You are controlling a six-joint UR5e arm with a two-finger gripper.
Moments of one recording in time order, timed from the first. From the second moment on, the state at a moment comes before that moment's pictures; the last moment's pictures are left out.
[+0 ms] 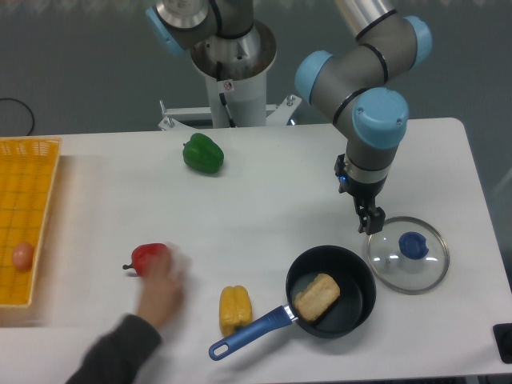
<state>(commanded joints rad) 2.69 -1.92 -1.65 -1.10 1.58 1.87</state>
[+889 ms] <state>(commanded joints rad) 2.80 -1.94 -1.65 -1.09 1.57 1.84</state>
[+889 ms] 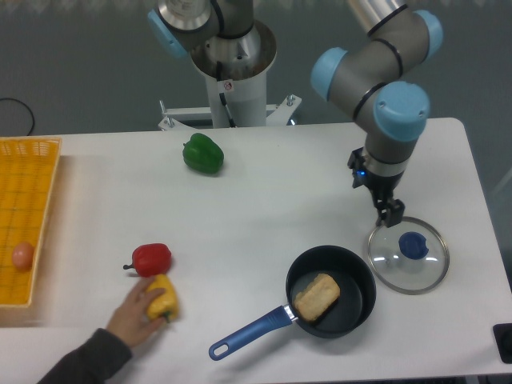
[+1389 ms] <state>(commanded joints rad) 2.81 -2.02 -1.56 -1.08 1.58 1.78</state>
